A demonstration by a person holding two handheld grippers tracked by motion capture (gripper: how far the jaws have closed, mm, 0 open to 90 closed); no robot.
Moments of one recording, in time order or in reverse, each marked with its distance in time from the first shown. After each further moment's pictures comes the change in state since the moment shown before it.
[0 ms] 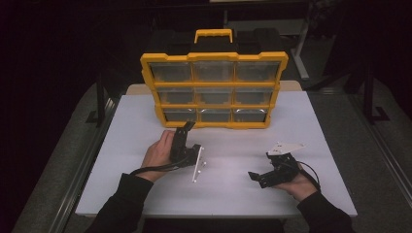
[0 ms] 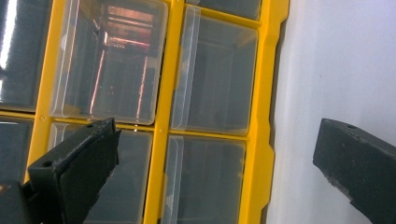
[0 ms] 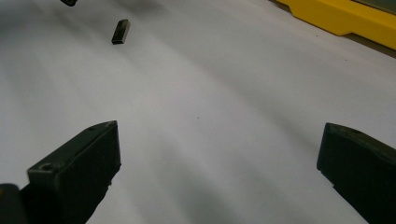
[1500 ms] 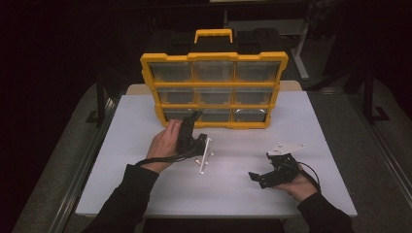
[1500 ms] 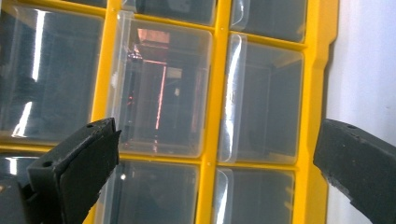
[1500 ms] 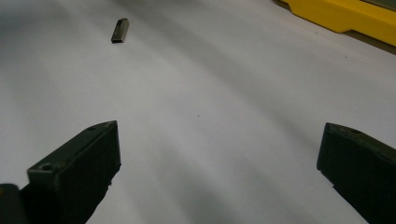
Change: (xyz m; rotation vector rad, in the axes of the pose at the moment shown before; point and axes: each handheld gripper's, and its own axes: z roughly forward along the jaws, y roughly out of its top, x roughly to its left) left arm 0.030 0.020 0.014 -0.024 0.064 0.036; right arm 0.001 -0.001 0.000 0.002 -0.002 0.009
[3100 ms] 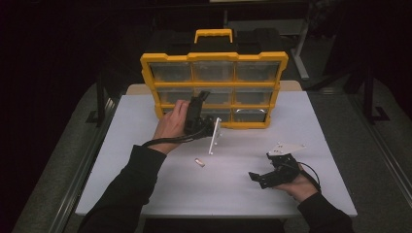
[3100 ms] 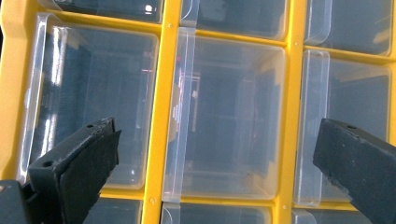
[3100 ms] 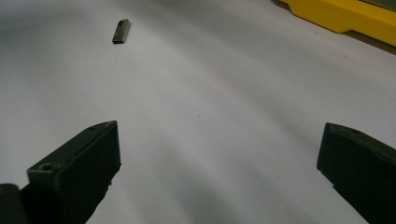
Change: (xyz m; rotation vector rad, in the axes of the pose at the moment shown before) left arm 0.043 0.015 0.035 0.011 0.050 0.030; right arm 0.000 0.000 -0.001 -0.006 0.001 0.003
